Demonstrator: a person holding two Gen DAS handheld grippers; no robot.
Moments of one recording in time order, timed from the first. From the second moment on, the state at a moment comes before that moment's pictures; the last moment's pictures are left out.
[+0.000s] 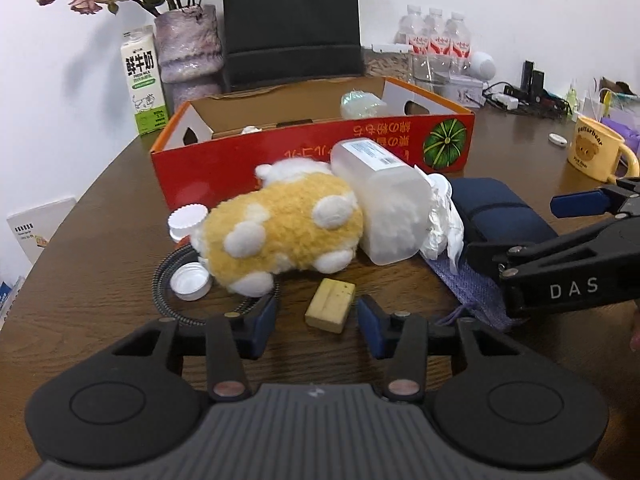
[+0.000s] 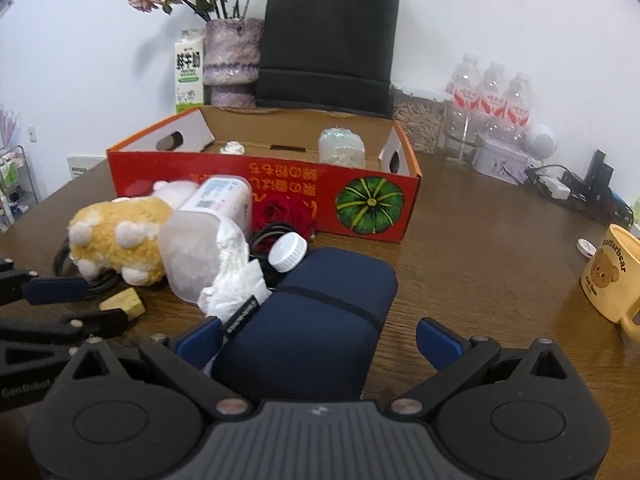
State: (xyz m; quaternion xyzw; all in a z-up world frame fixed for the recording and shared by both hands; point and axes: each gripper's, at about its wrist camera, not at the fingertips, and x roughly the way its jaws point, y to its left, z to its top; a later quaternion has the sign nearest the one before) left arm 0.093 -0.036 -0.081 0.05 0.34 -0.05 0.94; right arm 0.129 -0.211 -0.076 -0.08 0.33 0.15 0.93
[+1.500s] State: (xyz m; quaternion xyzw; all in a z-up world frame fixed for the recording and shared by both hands) left arm 0.094 -0.036 -0.081 0.01 0.35 -0.05 0.93; right arm 0.124 -0.226 -0.072 -0.07 0.34 0.18 0.92
